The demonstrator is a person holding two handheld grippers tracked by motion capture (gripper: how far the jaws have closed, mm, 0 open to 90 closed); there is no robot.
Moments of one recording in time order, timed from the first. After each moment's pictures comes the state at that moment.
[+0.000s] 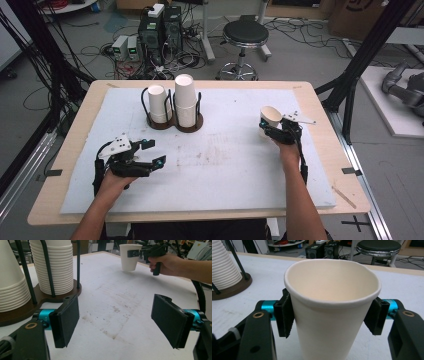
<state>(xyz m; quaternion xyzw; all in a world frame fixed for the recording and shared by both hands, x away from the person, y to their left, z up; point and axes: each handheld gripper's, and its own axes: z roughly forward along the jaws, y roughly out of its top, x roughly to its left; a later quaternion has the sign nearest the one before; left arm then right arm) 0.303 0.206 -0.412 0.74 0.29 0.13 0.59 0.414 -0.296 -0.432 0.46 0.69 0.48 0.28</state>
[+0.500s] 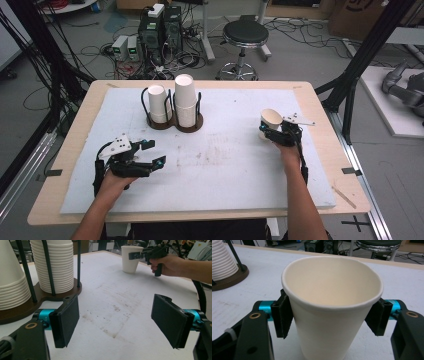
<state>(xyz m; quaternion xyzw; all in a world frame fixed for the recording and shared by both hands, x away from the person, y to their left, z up) 0.303 0.205 -0.415 0.74 0.29 0.13 0.59 0.411 -0.298 -0.437 0.47 0.70 0.46 0.28</state>
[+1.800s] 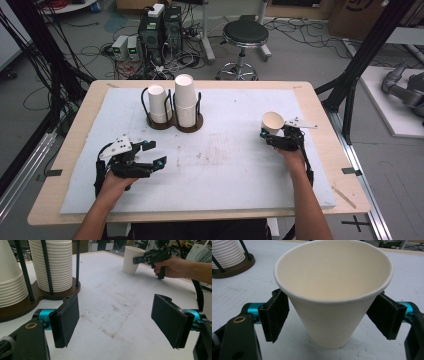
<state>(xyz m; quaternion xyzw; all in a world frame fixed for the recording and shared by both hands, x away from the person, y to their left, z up) 0.303 0.205 -0.418 0.74 0.30 0.13 0.60 0.400 -0.306 -0.441 0.46 0.72 0.45 0.25</state>
